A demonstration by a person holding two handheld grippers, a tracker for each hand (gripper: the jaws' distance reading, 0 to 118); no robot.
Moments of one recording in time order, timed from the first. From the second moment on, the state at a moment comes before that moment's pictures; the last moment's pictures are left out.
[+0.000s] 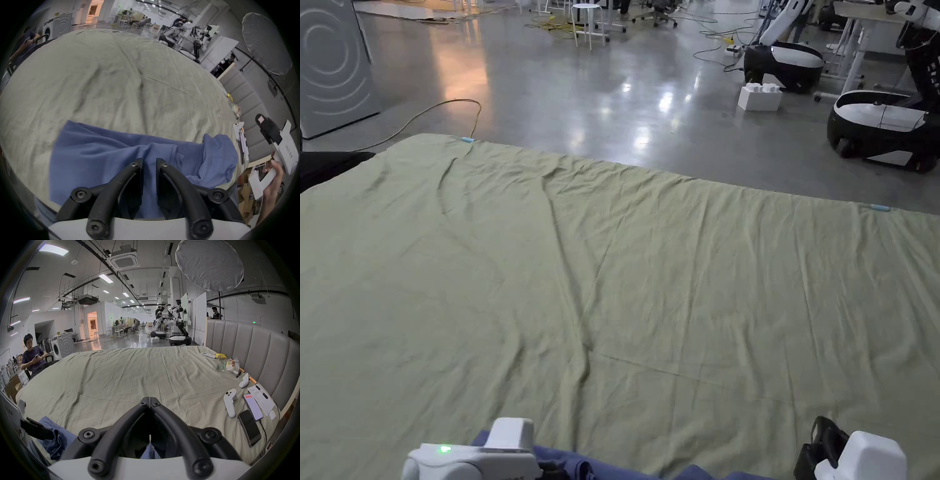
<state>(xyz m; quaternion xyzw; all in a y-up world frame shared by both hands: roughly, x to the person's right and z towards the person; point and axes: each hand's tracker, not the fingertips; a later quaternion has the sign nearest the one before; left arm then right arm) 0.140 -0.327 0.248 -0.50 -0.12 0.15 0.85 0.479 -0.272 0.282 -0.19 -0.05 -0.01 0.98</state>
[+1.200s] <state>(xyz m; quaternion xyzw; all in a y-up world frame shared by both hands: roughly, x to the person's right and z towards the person) -0.058 -0.358 0.250 -0.45 -0.16 0.41 0.78 0.471 -0.254 0.283 -0.18 -0.04 -0.01 0.98</state>
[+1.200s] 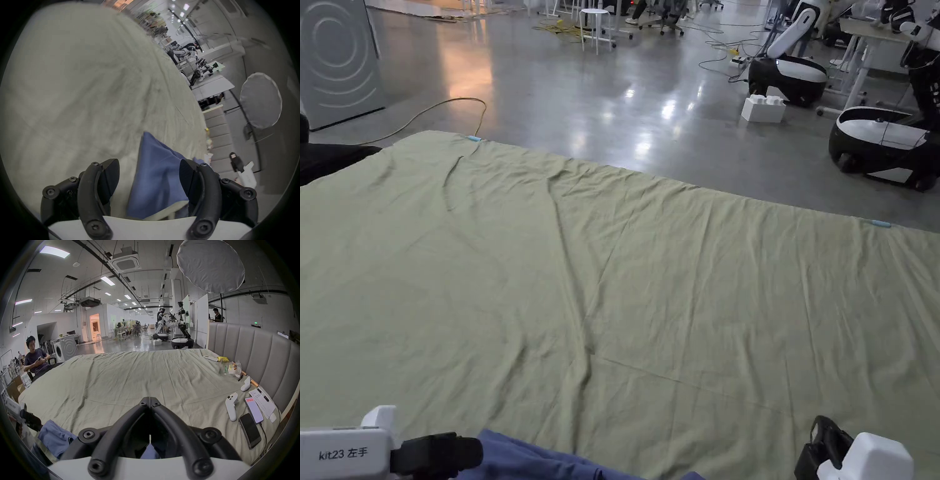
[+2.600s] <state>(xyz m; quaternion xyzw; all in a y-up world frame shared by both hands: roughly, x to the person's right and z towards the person) -0.033 -0.222 0.269 -0.44 0.00 0.12 0.89 0.471 -0.254 0.286 -0.18 -0.03 -0.03 0.98</state>
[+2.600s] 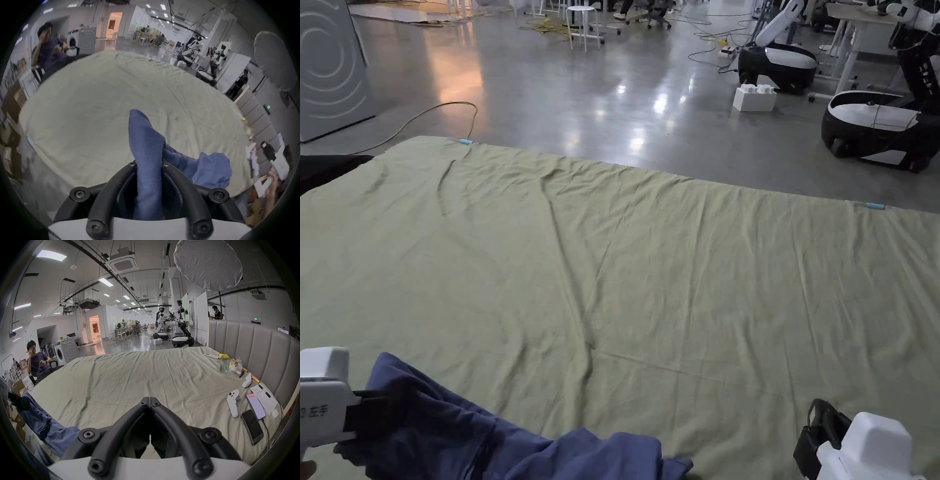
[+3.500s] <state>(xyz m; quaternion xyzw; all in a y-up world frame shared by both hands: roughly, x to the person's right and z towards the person) 0.211 -0.276 0.262 -0.48 -0.11 -0.06 0.87 0.476 -0.266 0.298 -0.20 -0.03 -0.03 0.98</state>
